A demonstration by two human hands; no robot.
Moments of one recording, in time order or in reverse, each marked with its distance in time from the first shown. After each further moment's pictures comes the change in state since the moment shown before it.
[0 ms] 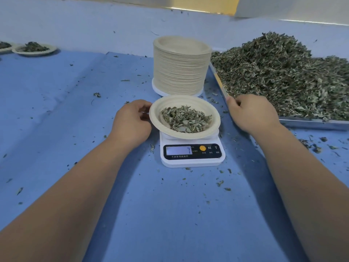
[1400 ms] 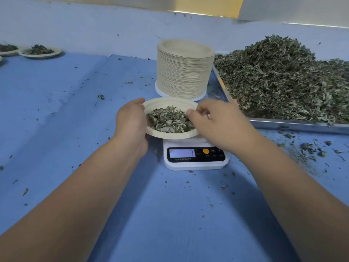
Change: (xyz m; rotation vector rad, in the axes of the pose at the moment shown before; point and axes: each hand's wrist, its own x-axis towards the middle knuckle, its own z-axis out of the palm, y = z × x) left_hand -0.008 0.044 0.001 -0.781 0.257 -0.526; right_hand -0.053 -0.091 -0.027 0.266 -0.155 -0.178
